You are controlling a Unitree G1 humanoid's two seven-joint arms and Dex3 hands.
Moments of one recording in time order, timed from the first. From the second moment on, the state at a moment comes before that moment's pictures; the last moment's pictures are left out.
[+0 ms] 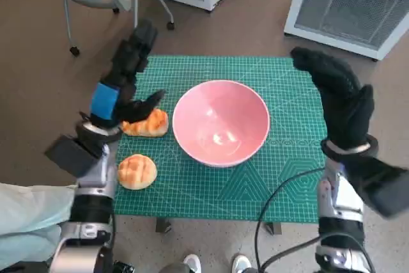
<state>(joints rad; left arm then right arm) -0.65 0.30 0.14 0.59 -0.16 -0.66 -0.40 -0.51 -0.18 -0.17 0.27 0.28 -0.66 0.50</state>
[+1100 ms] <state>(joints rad) -0.73 0.67 -0.19 0.32 0.42 0.19 -0.59 -0.46 -0.18 -0.12 0.18 0.26 -0.60 0.43</state>
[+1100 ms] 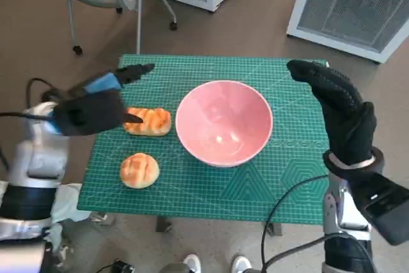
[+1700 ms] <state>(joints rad) -0.85 0.59 -0.35 0.61 0.54 0.18 -0.57 -0.45 -0.18 -0.11 0.18 0.26 -0.59 0.41</state>
